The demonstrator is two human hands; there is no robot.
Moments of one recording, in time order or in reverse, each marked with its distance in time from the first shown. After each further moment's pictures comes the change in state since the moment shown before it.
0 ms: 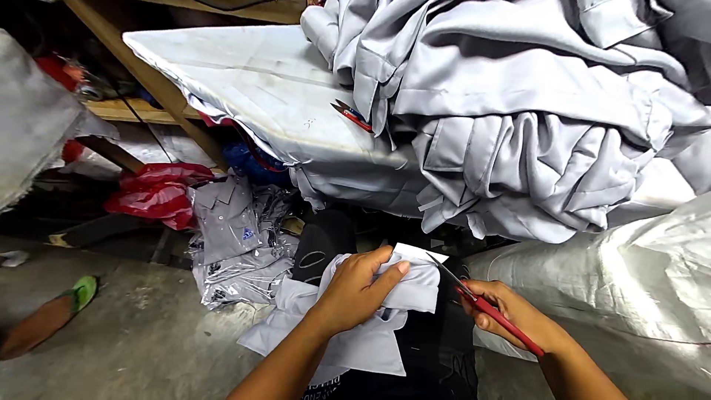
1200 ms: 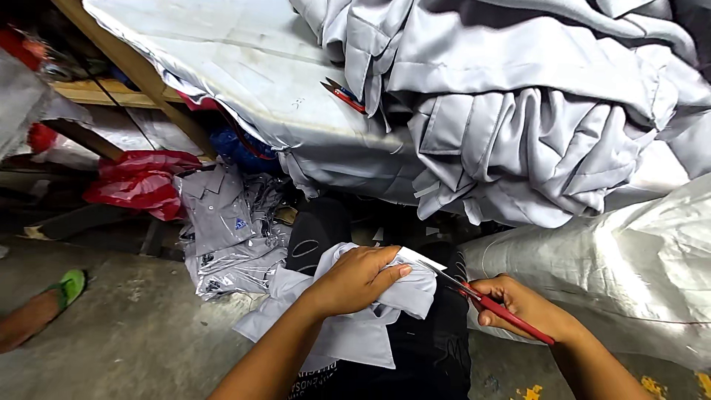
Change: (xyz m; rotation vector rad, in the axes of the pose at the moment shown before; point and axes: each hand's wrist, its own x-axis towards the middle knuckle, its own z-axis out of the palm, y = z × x) left_hand 0.007 -0.006 -0.003 0.089 -0.262 0.131; right_hand -0.019 0.003 -0.013 0.014 -0.106 0.088
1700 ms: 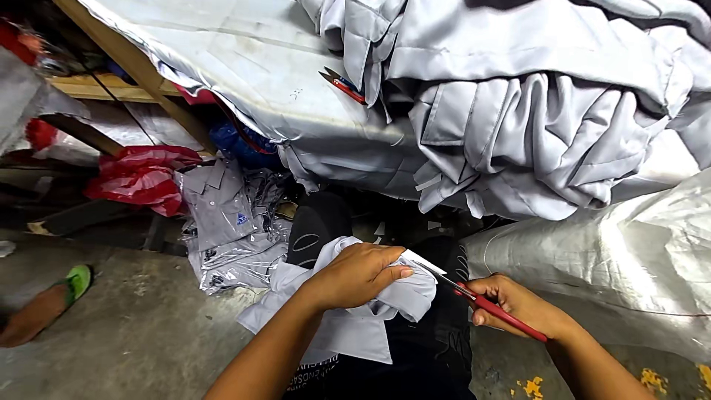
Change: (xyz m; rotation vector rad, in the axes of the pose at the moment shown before) left_hand 0.001 0.001 -0.004 0.095 -0.129 0.031; right_hand 0.001 0.002 0.011 0.004 -0.019 -0.001
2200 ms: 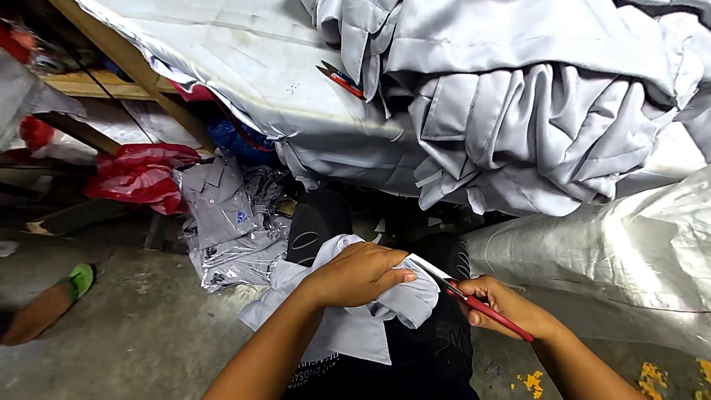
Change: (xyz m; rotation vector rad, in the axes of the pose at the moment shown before) left_hand 0.004 -0.002 -0.001 0.037 -0.088 0.068; right_hand 0.005 0.011 0.017 0.119 -0.020 -0.024
